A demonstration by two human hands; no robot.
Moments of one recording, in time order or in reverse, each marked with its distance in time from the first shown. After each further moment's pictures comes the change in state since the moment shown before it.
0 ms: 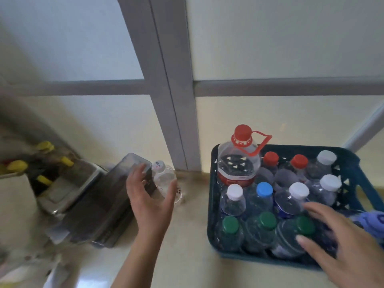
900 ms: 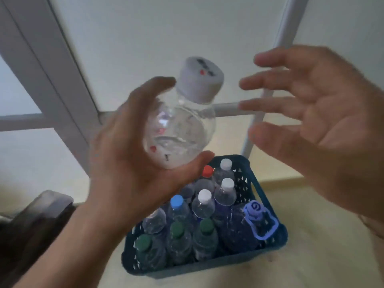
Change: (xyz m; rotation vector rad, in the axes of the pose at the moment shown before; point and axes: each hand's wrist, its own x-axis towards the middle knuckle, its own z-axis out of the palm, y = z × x) left_hand 0.021 0.264 -0.001 -0.279 -0.325 0.623; right_hand -0.010 -0.069 -0.185 0.555 0.302 -0.583
